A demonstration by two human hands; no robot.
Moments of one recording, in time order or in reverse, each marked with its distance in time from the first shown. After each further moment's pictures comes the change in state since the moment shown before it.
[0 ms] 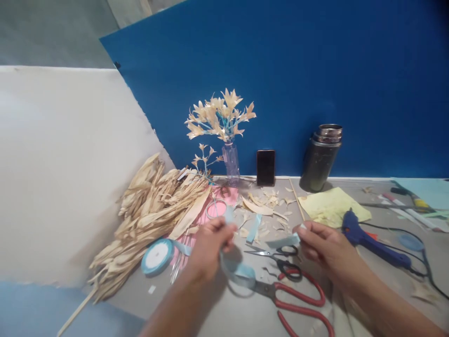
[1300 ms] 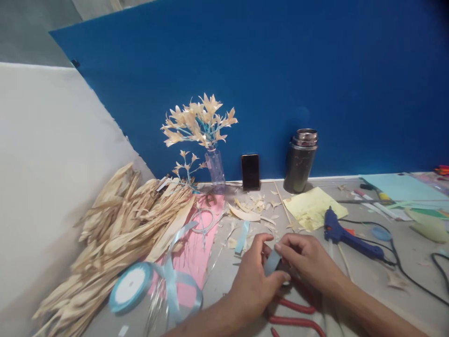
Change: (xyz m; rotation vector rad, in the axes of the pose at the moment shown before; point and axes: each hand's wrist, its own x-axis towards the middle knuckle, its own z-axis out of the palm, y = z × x) left_hand 0.003 -0.064 0.064 0.386 -0.328 0.065; right_hand 0.010 0.007 0.000 -0.689 0.062 -0.175
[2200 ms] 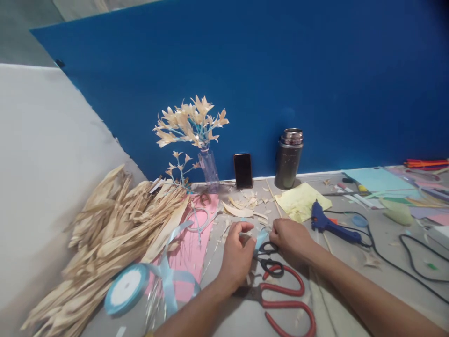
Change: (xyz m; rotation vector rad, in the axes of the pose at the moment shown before) left_hand 0.020 -0.003 -0.018 0.152 0.237 0.112; right_hand 0.033 0.000 -0.002 -0.885 -0.066 0.166
